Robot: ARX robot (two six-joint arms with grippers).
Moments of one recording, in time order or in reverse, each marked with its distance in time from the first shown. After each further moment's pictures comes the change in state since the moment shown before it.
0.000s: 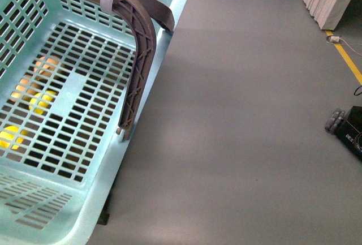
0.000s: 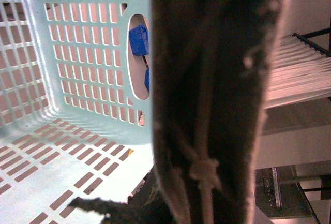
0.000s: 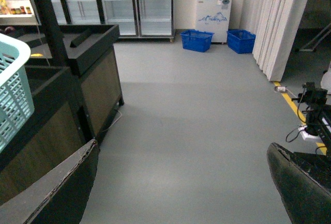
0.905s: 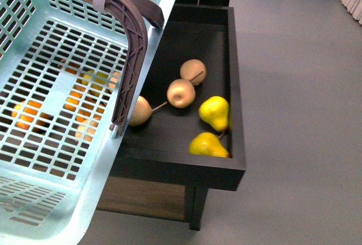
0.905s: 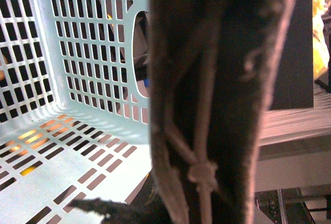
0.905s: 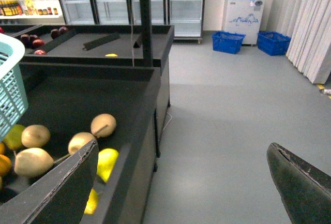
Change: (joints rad) left arm 0.005 -0.002 0.000 0.000 -0.019 0.009; right arm 0.000 -0.001 0.000 0.000 -0.002 0.000
